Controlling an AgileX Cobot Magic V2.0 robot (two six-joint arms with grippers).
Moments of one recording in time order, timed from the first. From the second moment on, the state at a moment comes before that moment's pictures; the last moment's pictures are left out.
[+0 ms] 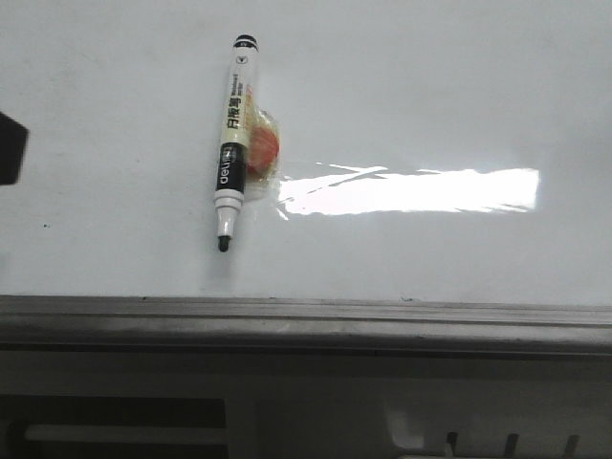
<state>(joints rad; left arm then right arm) -0.47 0.78 -0.43 -0.93 0.44 0.64 0.17 0.30 -0.64 0.06 0.87 0.14</state>
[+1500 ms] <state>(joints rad) -0.79 1.22 -0.63 -0.93 0.20 0.68 0.18 0.30 -0.64 0.25 0.78 -0.06</state>
